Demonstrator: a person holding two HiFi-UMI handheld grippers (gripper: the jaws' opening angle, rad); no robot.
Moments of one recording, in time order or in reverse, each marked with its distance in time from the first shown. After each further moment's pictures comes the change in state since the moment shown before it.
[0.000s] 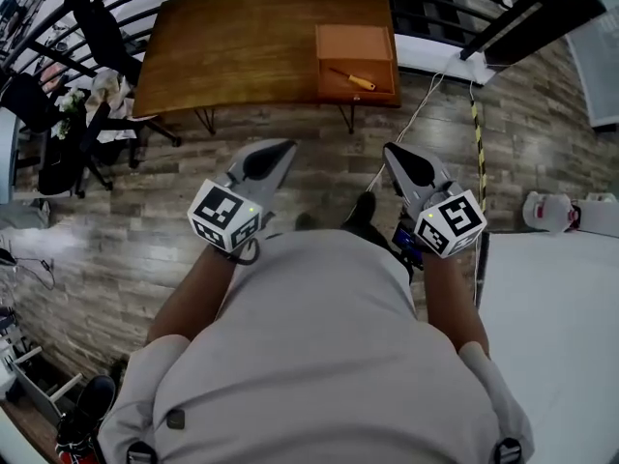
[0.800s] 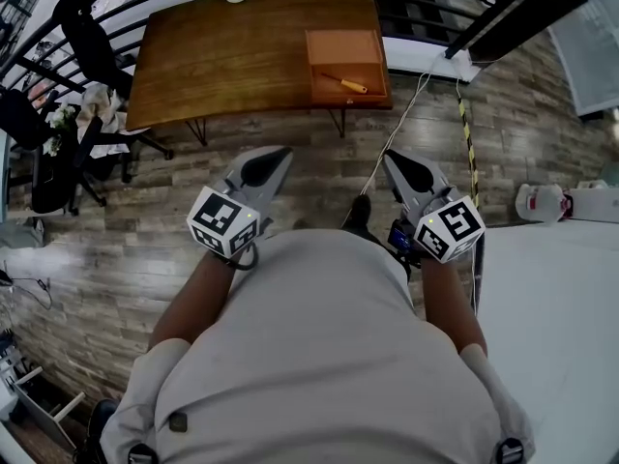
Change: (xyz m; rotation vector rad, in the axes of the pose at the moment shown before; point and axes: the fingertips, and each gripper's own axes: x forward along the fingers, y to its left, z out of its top) left arm -0.016 0.005 -0.002 -0.012 -0.018 -0.050; right arm -0.005 0.018 0.003 0.023 0.002 -0.062
